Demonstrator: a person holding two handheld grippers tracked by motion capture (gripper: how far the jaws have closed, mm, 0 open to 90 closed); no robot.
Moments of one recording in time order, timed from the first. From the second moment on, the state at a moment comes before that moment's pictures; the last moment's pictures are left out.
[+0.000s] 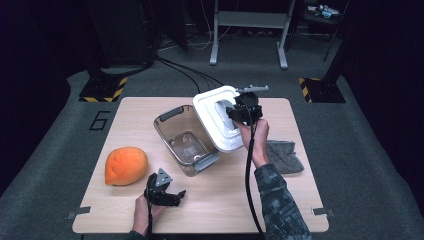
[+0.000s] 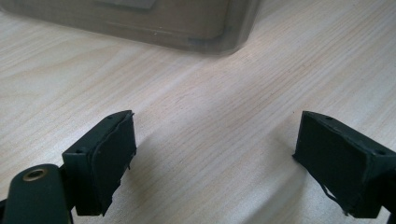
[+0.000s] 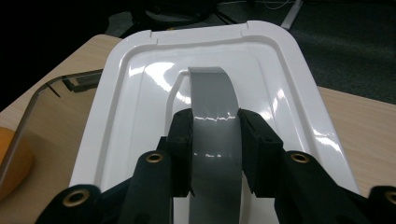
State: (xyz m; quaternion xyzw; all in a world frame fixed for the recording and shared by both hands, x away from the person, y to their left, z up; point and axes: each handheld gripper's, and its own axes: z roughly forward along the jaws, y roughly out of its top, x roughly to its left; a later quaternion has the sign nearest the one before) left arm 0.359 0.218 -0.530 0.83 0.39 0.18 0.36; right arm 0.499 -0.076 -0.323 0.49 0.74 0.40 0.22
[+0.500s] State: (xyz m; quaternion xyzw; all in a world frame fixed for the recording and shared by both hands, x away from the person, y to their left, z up) left arm 0.359 0.219 -0.530 0.83 0.39 0.18 0.36; right arm 0.509 -0.104 -0.337 0.53 0.72 0.39 0.23
